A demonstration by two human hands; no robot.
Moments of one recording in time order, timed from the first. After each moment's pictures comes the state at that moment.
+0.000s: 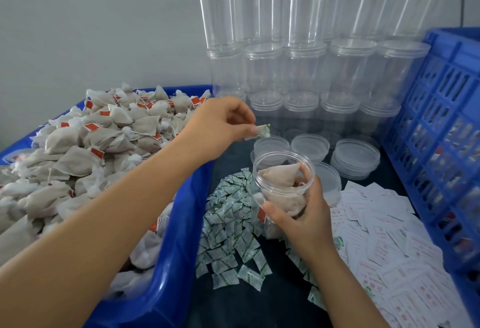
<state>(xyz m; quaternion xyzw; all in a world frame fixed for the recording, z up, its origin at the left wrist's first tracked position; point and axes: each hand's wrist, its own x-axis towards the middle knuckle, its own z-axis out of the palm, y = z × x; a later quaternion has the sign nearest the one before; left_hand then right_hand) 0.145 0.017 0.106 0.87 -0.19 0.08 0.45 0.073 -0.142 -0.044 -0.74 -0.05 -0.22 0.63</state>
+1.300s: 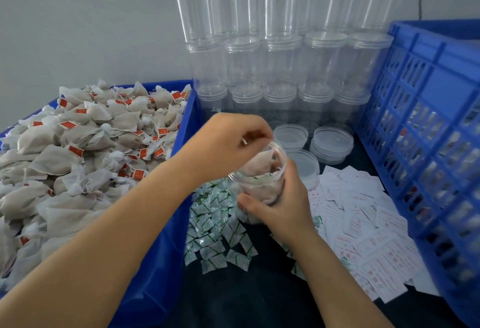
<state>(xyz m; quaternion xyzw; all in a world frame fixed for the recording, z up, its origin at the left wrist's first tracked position) 0.107 -0.006 0.096 0.86 -0.41 0.14 0.27 0.062 -0.139 -0.035 -0.76 -0.08 -0.22 0.61</state>
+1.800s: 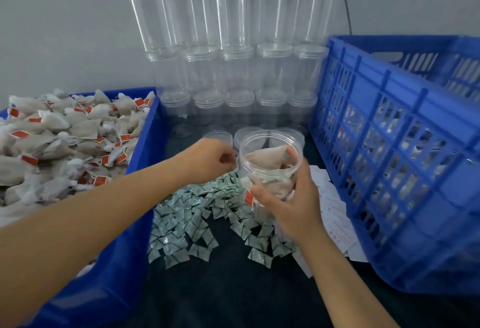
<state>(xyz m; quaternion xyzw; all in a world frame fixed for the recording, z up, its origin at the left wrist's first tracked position) 0.129 -0.045 0.062 0.93 -0.32 -0.03 0.15 0.016 -0.200 -0.016 -0.73 -0.03 -0.29 0.62</state>
